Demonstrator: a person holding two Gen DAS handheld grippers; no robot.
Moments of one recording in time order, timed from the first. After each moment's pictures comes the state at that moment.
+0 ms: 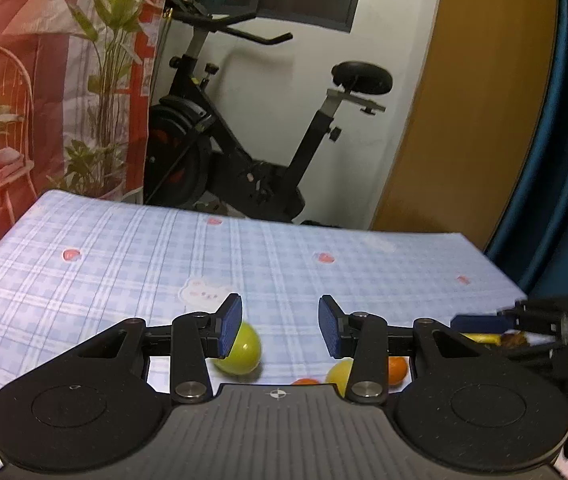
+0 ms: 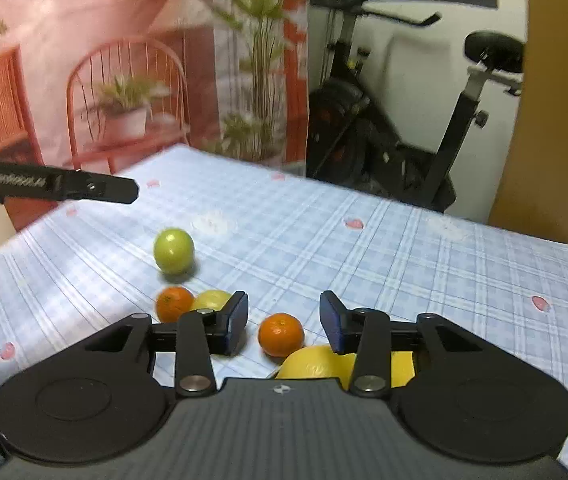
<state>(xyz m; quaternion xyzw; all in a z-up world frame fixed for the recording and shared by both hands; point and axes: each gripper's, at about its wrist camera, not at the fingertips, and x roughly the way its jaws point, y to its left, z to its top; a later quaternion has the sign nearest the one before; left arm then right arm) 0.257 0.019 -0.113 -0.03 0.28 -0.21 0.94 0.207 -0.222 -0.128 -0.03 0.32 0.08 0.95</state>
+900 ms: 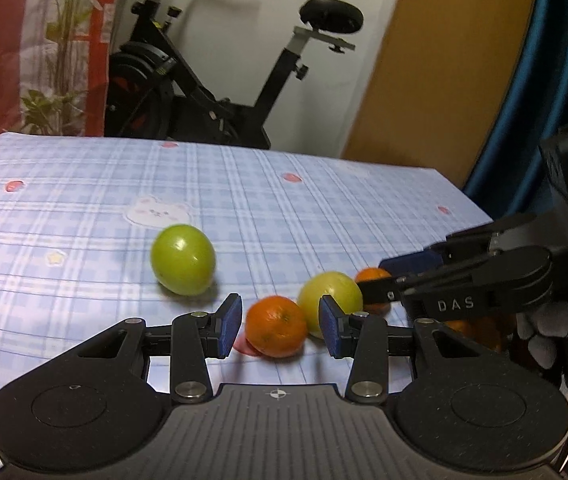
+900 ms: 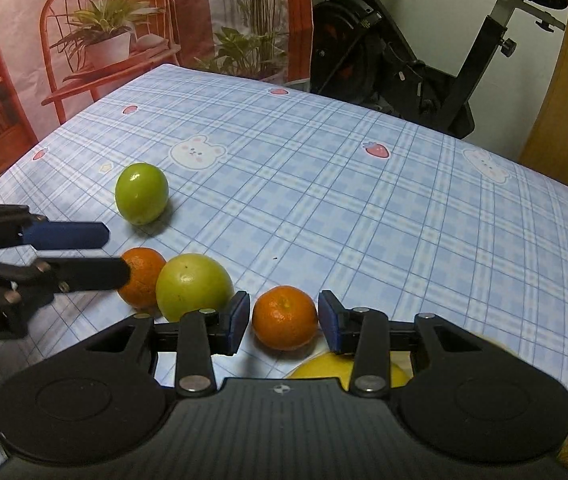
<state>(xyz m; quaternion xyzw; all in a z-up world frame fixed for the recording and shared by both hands) 0.255 0.004 -0.170 -0.02 0.34 -0.27 0.90 0.263 -0.213 -0.167 -0.02 0.42 0.08 0.90</state>
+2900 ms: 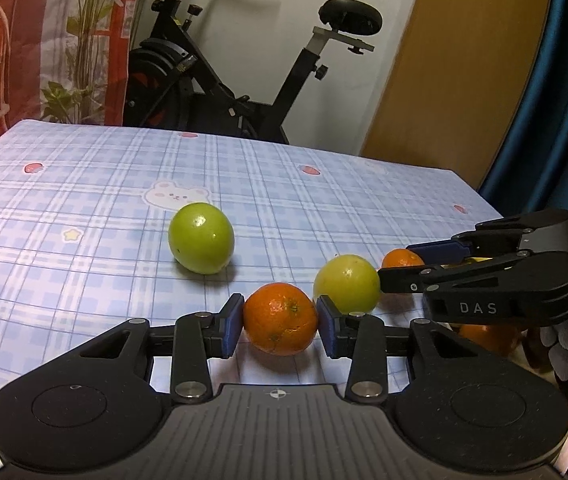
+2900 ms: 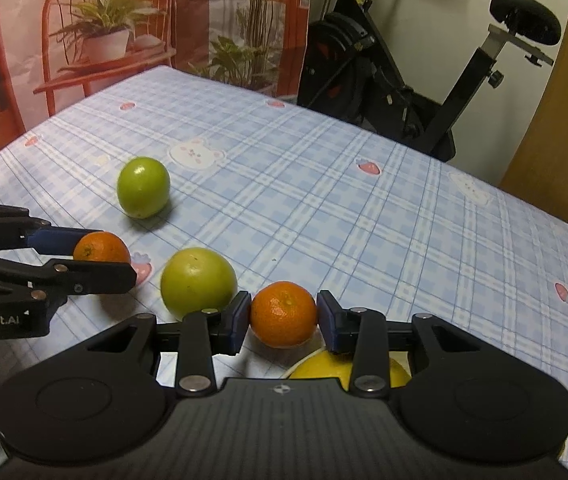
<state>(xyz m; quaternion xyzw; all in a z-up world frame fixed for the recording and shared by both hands) 0.251 0.008 -0.179 -0.03 0.33 -0.24 0.91 0.246 -0.194 -0.166 -0.07 0.39 0.05 0.92</state>
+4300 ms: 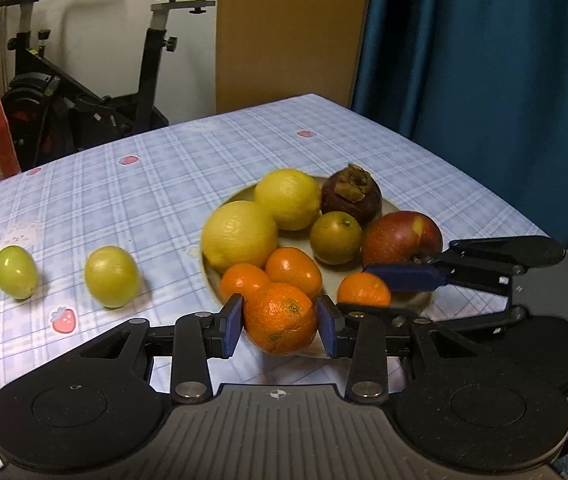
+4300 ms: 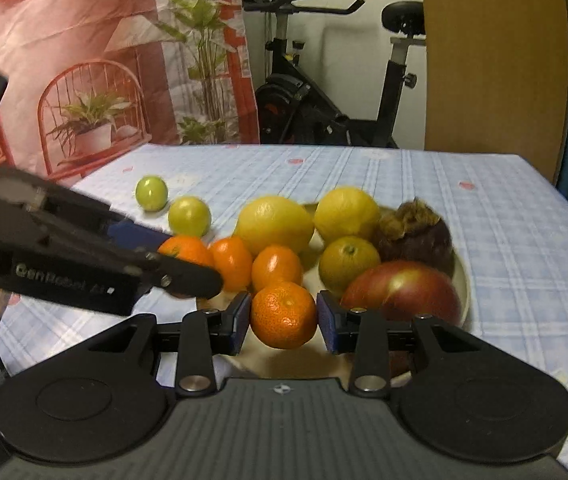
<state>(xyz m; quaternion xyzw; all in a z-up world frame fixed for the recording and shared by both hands) 0.174 -0.107 -0.164 0.12 0.35 -0.38 0.85 0.071 -0.251 -0.172 0.05 0.29 0.01 0.96</state>
